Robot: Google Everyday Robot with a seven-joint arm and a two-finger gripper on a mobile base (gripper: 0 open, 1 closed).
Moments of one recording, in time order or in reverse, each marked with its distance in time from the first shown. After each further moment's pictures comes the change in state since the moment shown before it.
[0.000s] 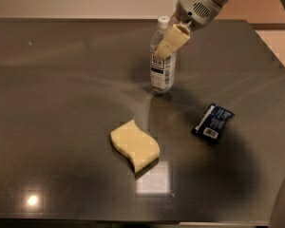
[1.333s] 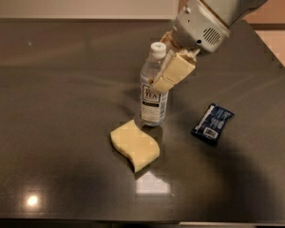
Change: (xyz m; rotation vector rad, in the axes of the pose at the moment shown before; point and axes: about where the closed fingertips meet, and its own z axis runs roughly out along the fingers) arm -0.004 0.123 -0.001 -0.185 -0.062 -0.239
